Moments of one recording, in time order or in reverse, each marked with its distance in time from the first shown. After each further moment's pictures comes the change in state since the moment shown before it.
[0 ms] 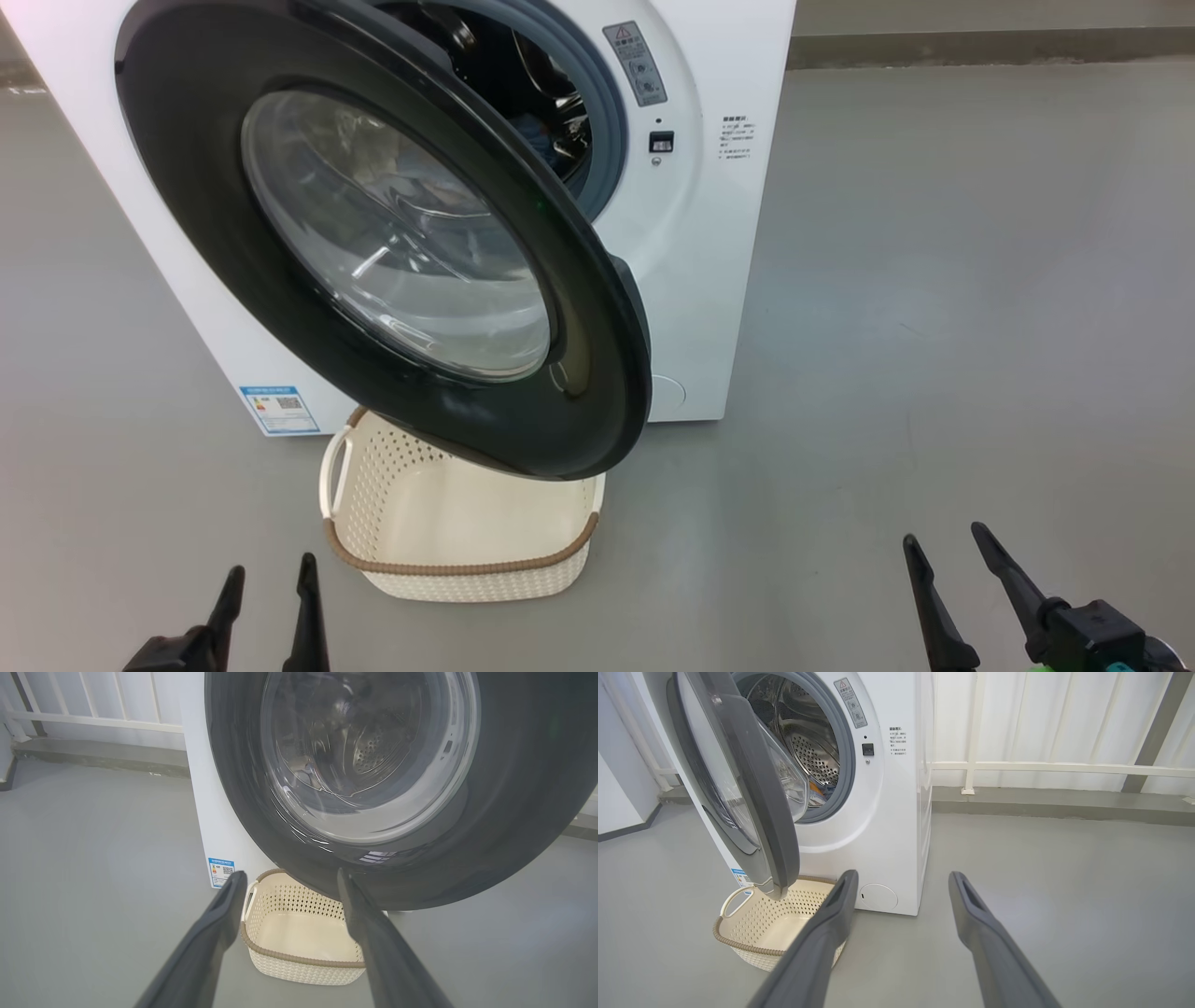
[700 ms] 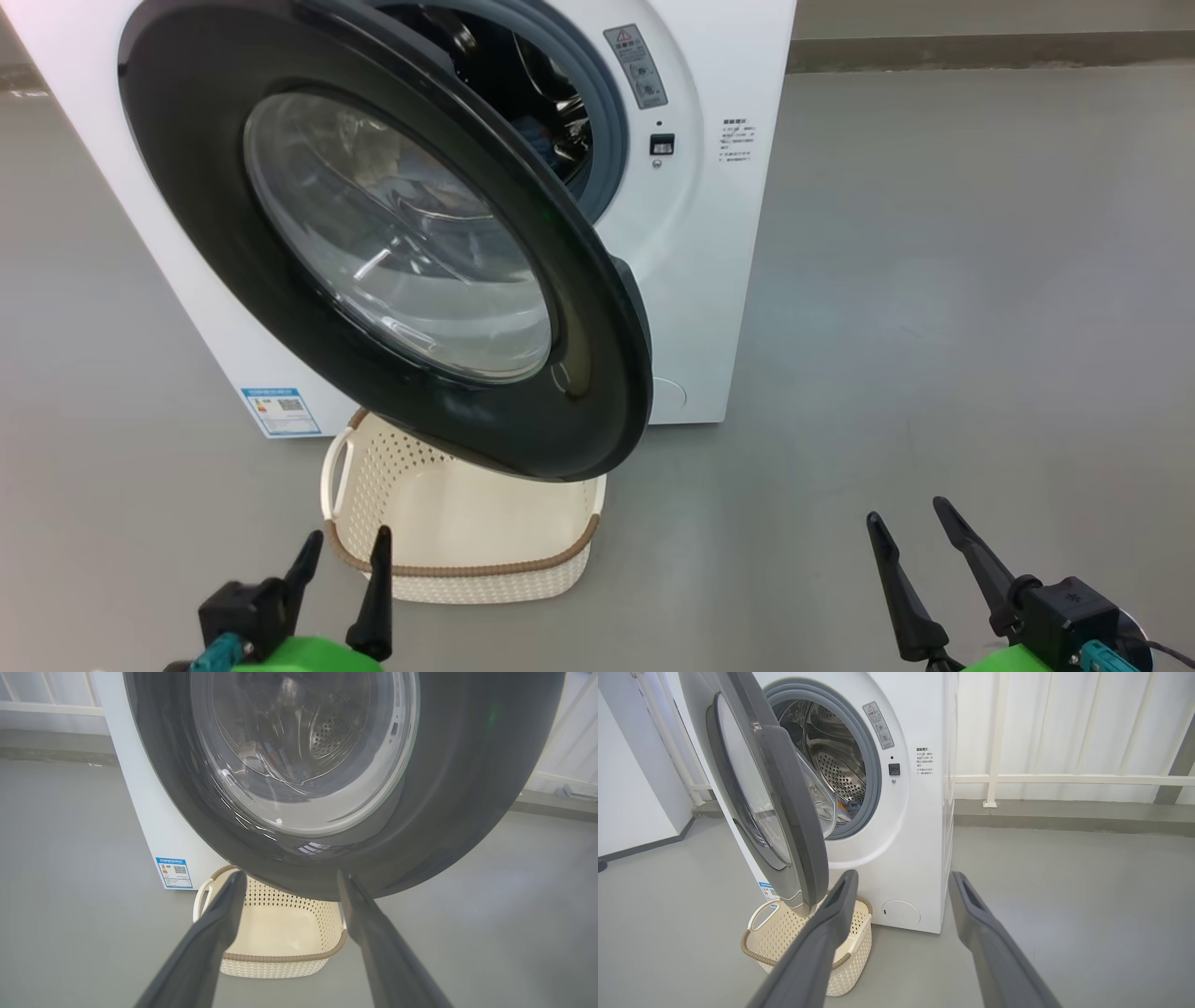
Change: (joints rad) left arm -0.139 0.129 -0.334 0.070 -0.230 0.126 0.003; right arm -0.041 -0.007 0.074 -0.005 0.043 0.000 0.000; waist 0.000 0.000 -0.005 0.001
